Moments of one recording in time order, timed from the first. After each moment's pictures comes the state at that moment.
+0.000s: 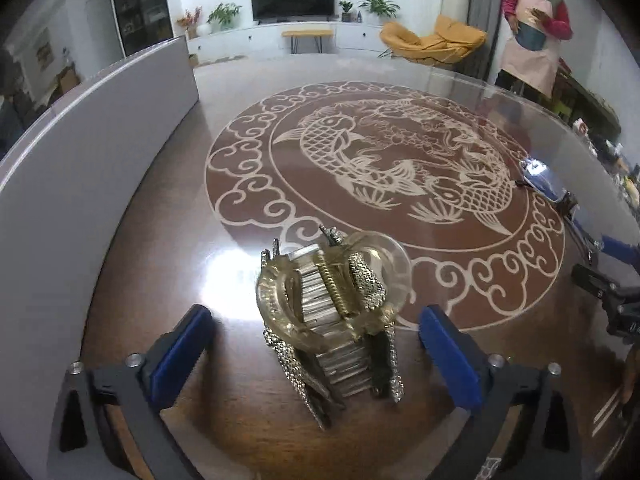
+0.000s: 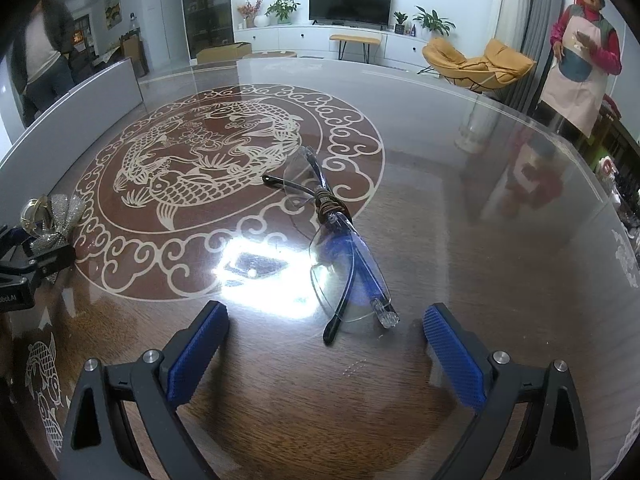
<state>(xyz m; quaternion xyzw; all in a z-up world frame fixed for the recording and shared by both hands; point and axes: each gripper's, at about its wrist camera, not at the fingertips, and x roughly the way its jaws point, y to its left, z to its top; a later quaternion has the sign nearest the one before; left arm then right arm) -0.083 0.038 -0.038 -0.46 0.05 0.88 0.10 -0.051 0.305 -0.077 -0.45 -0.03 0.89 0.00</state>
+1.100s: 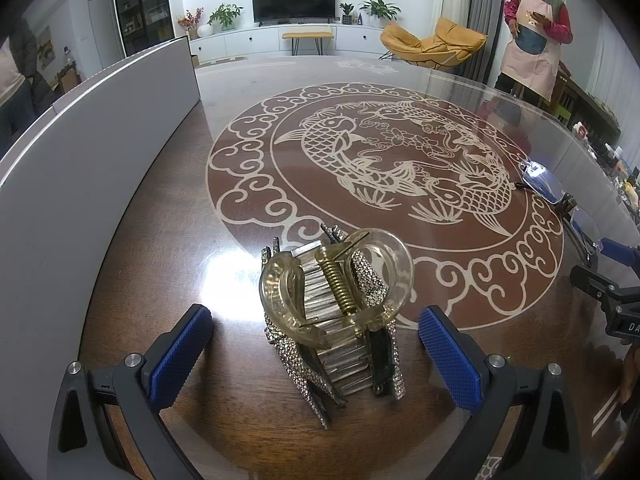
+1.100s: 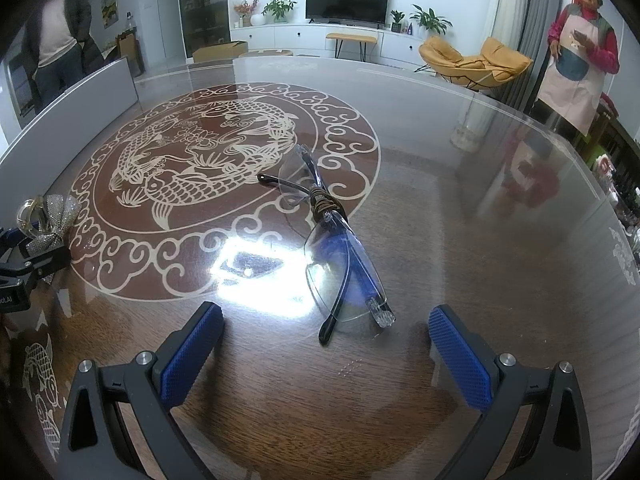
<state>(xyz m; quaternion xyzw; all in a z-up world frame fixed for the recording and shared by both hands) -0.079 0.040 -0.040 -0.46 0.05 0.88 0.10 -0.051 0.306 -0.079 -0.45 -0.03 0.89 0.01</state>
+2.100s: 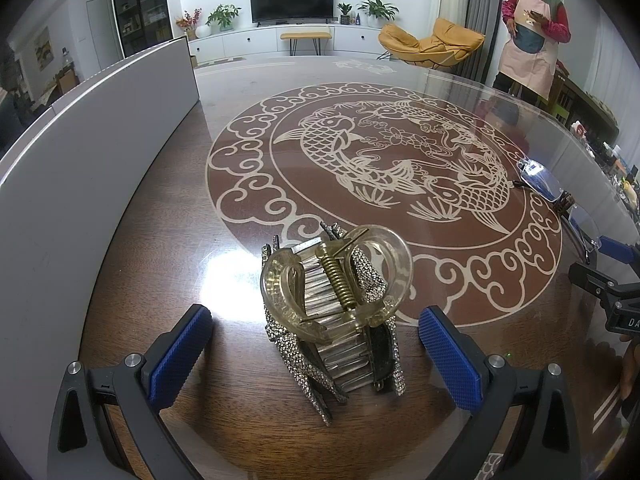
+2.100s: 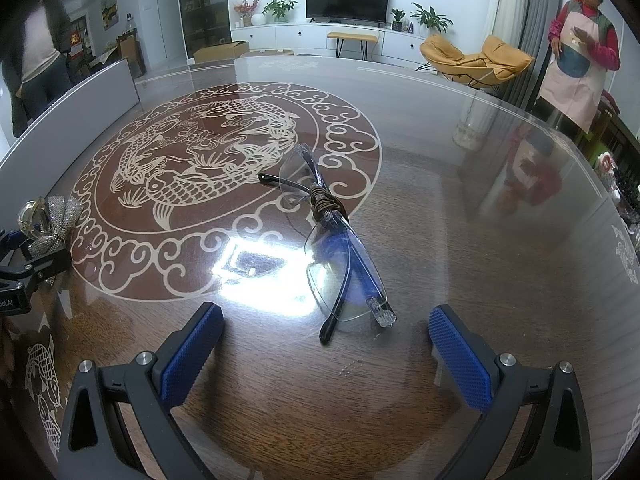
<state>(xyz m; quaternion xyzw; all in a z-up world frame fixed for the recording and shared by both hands) -0.074 0.036 -0.036 -0.46 0.05 0.88 0.10 -0.052 0.306 -0.079 -0.45 -0.02 0.89 0.00</state>
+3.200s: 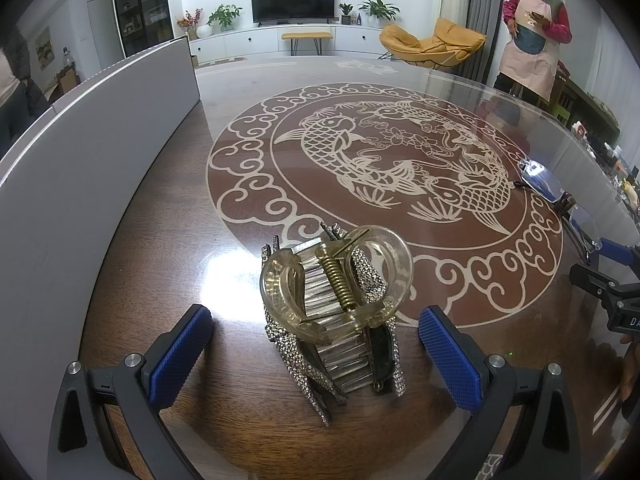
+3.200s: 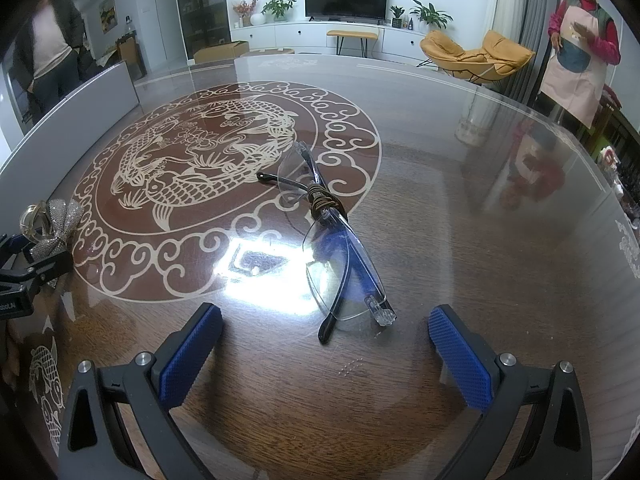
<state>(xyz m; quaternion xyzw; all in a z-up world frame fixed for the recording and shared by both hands) -0.074 0.034 -0.035 -0.45 0.05 0.88 0.10 -0.042 0.295 -0.076 -0.46 -0.01 0.89 0.00</state>
